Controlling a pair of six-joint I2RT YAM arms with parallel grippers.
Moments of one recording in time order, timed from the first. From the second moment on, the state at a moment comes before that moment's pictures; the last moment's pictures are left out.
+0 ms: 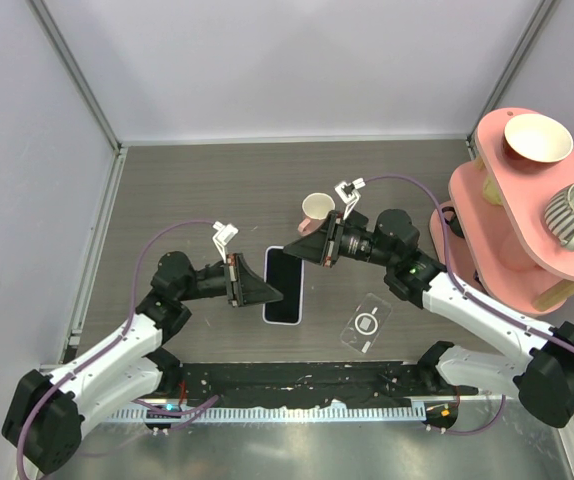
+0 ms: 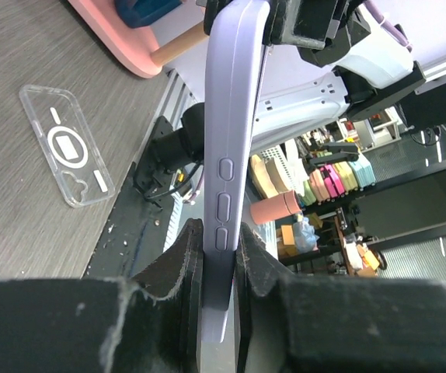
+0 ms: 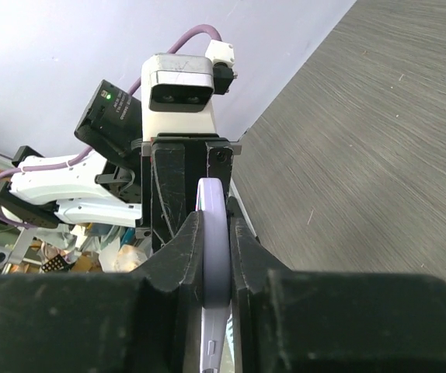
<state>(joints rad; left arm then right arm) -0.56 0.85 0.36 0.51 0.87 -1.04 0.70 1.09 0.75 0.34 -0.54 0.83</state>
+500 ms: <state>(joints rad) -0.57 0.83 0.37 0.44 0.81 -1.04 0.69 1.09 0.78 0.26 -0.53 0.79</state>
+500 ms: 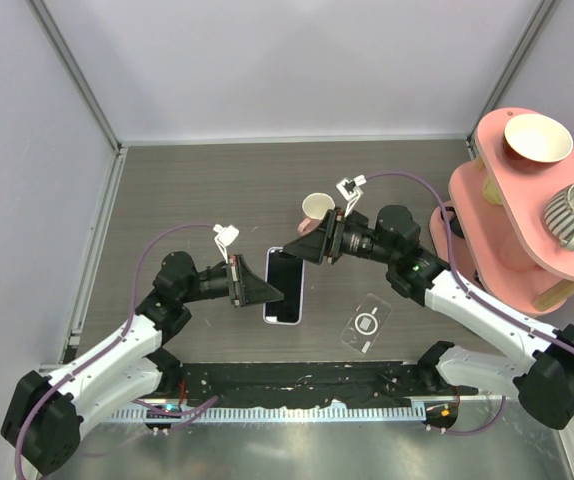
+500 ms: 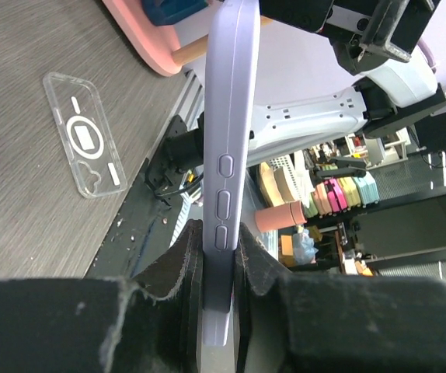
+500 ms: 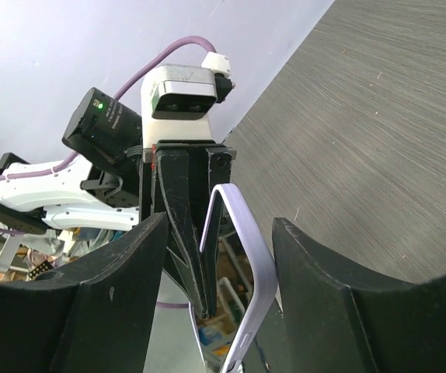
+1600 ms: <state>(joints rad) -0.57 0.77 0.42 0.27 0.50 -1.14 0.64 1.01 0.45 0.41 -0.58 1.06</state>
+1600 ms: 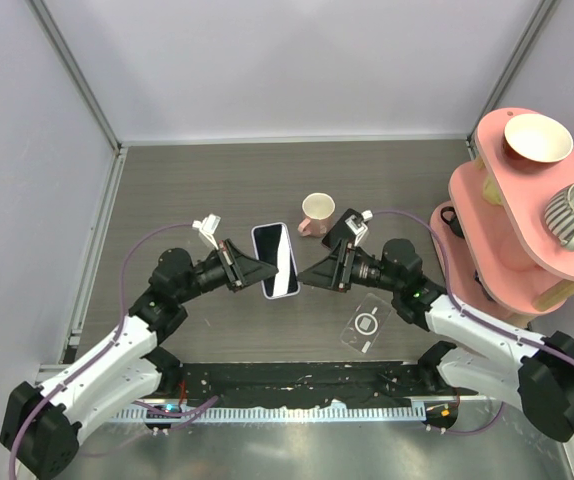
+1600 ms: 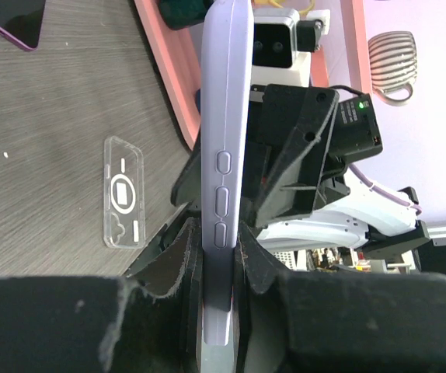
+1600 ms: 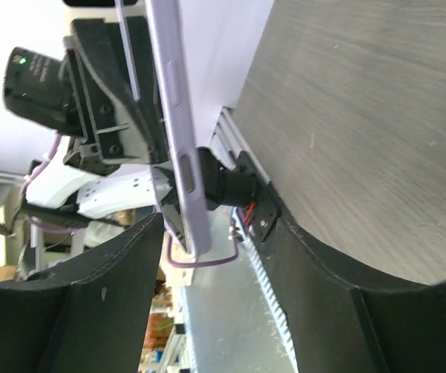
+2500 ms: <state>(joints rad) -0.57 0.87 0.39 0.41 0.49 -1.20 0.64 1.15 0.33 0.87 -0.68 1.25</state>
